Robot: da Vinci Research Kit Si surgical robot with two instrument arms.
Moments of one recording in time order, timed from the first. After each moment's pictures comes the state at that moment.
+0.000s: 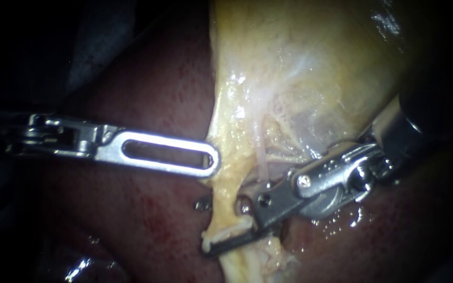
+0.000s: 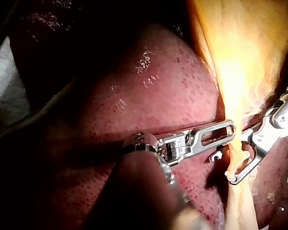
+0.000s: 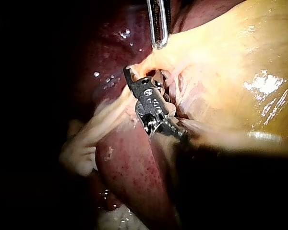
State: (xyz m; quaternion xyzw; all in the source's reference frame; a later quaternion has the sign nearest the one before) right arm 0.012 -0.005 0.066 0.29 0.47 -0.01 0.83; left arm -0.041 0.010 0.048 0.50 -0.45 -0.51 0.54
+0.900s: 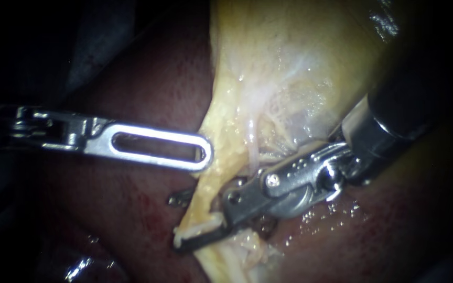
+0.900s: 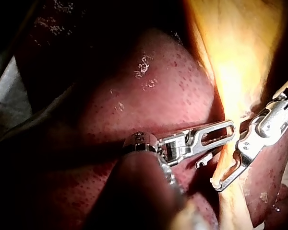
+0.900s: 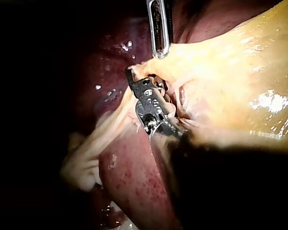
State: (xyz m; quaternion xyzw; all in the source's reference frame) right arm 0.015 -0.006 0.066 0.29 0.47 0.02 0.83; left arm -0.041 0.010 0.046 0.49 -0.46 -0.51 0.54
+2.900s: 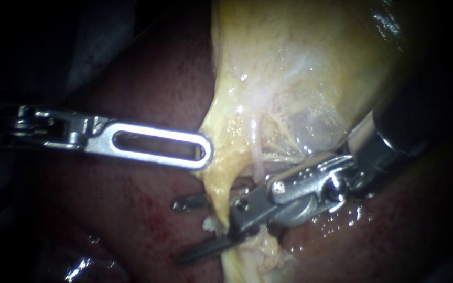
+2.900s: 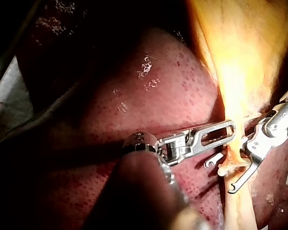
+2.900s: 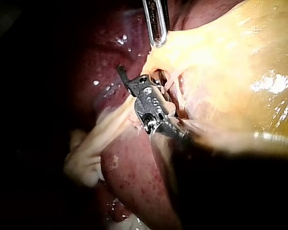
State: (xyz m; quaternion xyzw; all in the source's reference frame) right arm 0.013 -0.007 0.066 0.30 0.49 0.02 0.82; left arm -0.041 0.010 0.046 0.49 -0.46 -0.51 0.54
